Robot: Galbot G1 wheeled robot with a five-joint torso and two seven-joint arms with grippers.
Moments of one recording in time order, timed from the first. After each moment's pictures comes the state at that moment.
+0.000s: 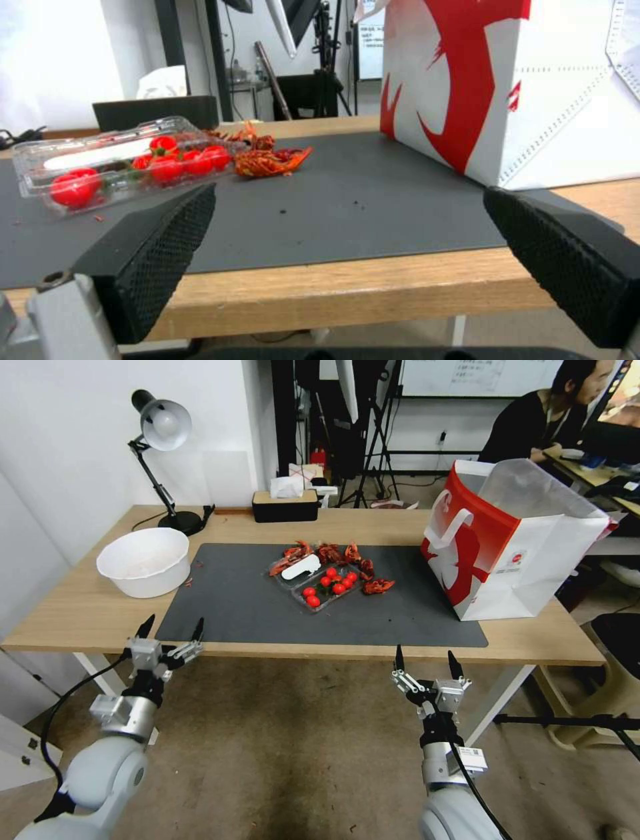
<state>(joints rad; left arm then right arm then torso) 1.53 -1.06 -0.61 -1.92 -0.45 -0.22 -0.06 -1.58 1.33 0.28 2.02 0.10 0.24 0.39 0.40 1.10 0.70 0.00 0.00</state>
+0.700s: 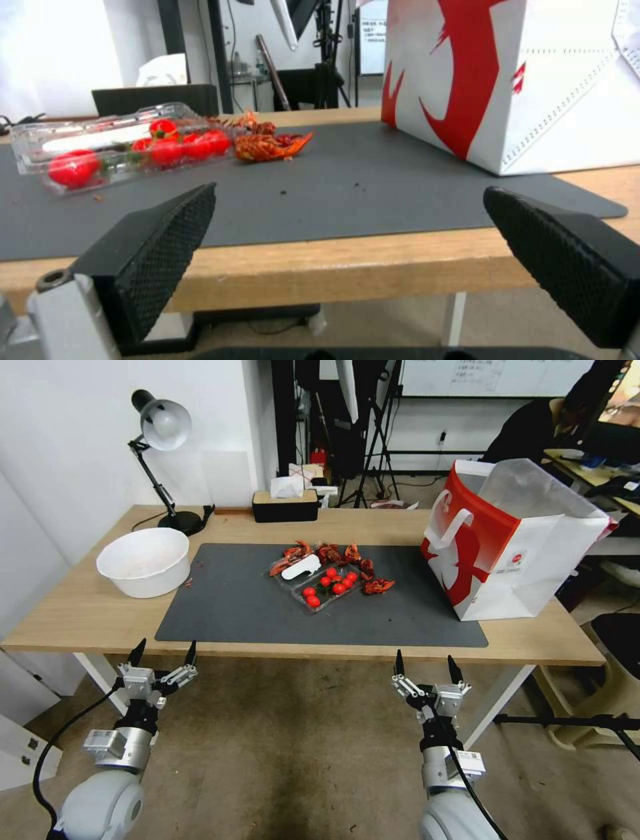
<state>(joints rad) 1.59 -1.11 -0.61 -1.89 -0.39 -0.31 -0.05 -1.59 1.33 0.27 1.99 0.09 0.25 0.39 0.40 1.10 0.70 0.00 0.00</state>
